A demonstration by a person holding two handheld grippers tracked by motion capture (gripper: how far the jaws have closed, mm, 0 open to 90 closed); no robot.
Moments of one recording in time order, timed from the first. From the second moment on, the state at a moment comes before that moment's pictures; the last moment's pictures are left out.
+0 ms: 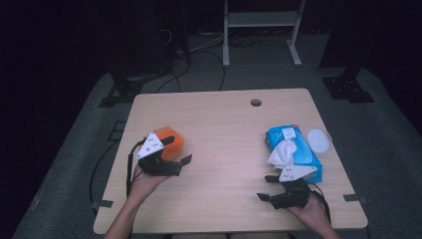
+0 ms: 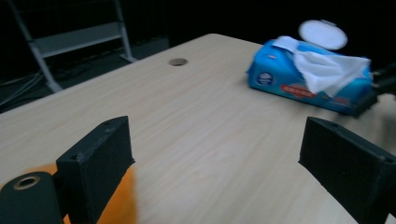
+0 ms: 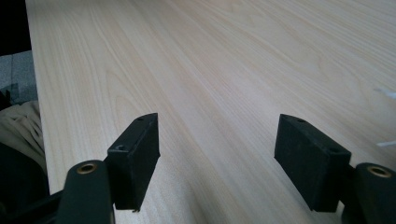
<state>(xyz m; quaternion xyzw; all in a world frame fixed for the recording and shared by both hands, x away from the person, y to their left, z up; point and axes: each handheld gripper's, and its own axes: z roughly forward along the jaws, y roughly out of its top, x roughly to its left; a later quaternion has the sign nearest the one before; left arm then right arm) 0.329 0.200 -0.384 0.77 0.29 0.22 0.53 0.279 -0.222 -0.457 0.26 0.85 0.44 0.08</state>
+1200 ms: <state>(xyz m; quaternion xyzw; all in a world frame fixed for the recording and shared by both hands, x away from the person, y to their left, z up) 0.393 0.278 -0.437 0.73 0.42 0.21 0.50 0.276 -0.217 -0.457 0.25 0.86 0.44 0.08</state>
